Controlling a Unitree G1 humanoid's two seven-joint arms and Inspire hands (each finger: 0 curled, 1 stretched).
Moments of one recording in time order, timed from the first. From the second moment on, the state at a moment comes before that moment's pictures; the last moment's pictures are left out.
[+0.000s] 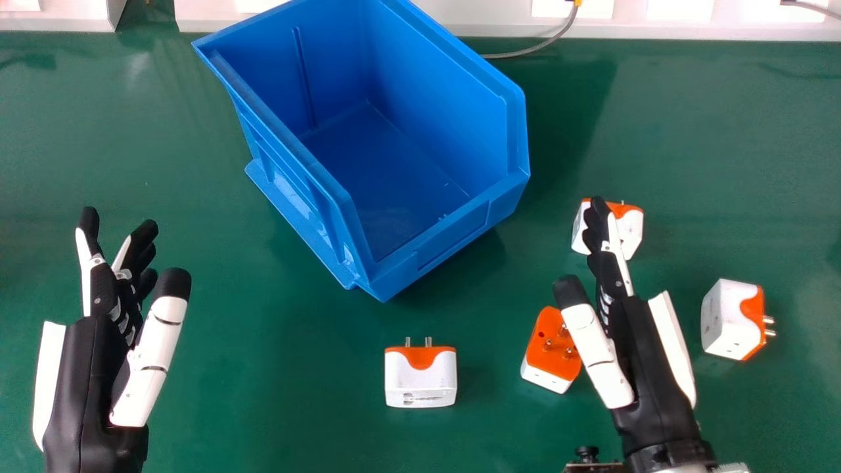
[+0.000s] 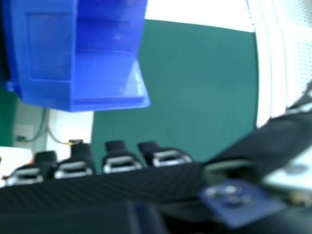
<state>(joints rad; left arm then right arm) 0.40 0.11 0.24 -0.02 -0.10 -0.50 -0.11 0.25 -0.04 0.10 0.19 -0.24 -0.58 -0.08</state>
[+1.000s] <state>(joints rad) 0.39 0.11 0.25 -0.02 -0.09 -0.50 -0.10 0.27 -0.05 0.08 0.20 -0.25 -0.57 -0.10</state>
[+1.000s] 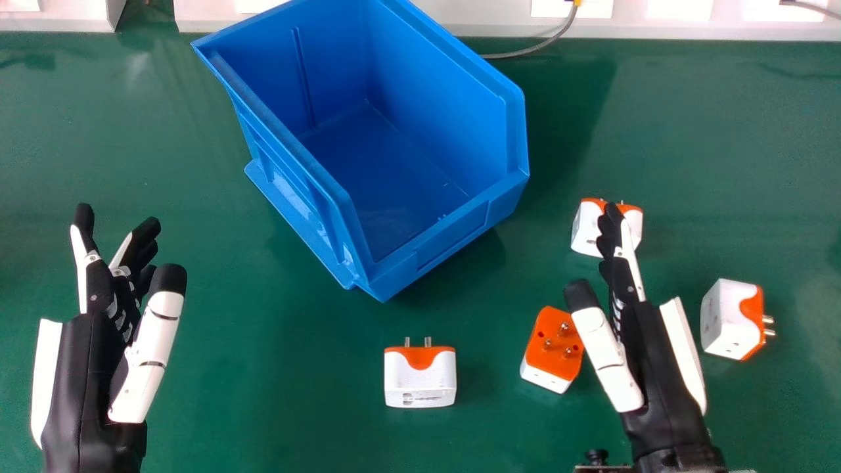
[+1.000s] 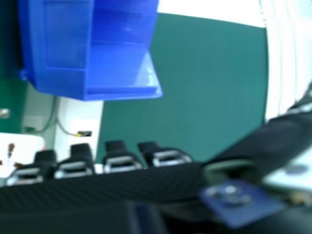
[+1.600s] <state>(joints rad) 0.39 0.11 0.25 -0.02 -0.09 -0.51 -0.10 0.27 -0.06 0.09 0.20 -0.25 -0.56 -0.12</state>
